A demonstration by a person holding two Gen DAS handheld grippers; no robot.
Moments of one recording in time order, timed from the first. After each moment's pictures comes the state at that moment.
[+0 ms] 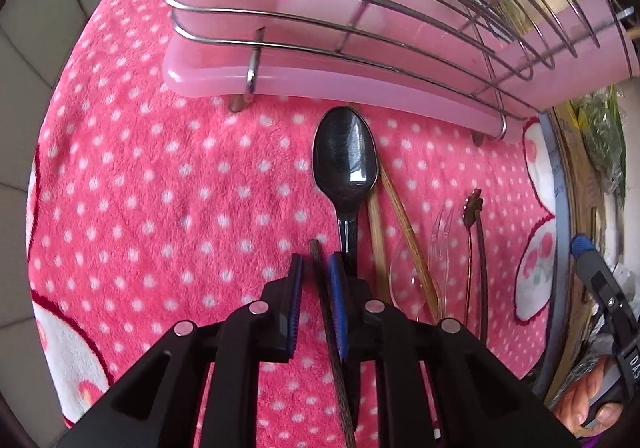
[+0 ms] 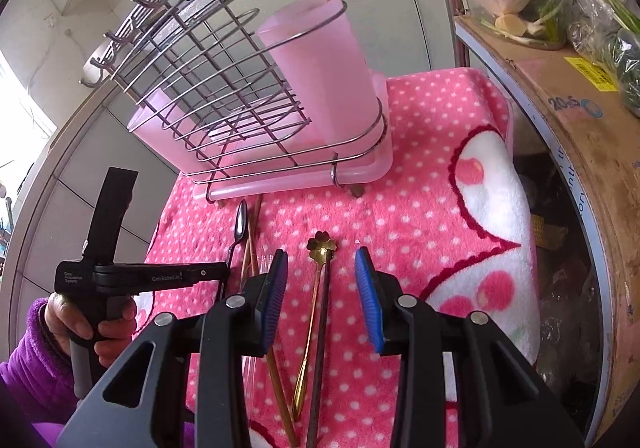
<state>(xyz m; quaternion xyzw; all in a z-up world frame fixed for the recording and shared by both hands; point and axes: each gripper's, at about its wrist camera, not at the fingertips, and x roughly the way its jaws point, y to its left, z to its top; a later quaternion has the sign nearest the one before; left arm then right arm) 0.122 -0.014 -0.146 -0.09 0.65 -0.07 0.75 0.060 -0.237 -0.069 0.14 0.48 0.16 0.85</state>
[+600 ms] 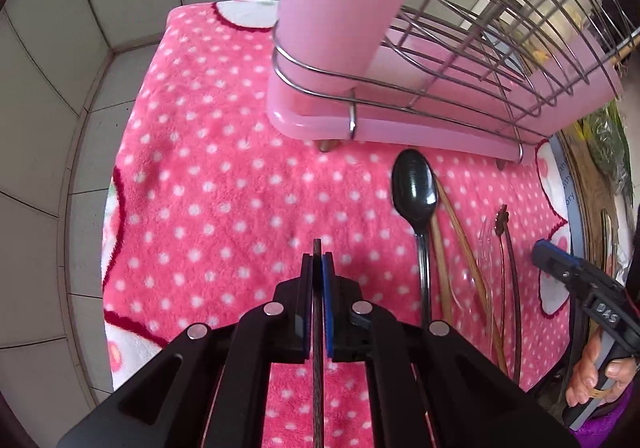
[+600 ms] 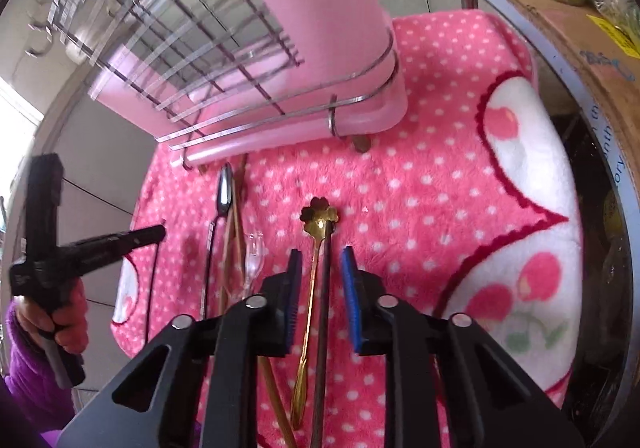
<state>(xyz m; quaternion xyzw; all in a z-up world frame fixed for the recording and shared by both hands) 0.115 0.019 -0.126 -0.07 0.60 -0.05 0.79 0.085 -0.209 -0.117 0.13 0.56 0.16 0.80</state>
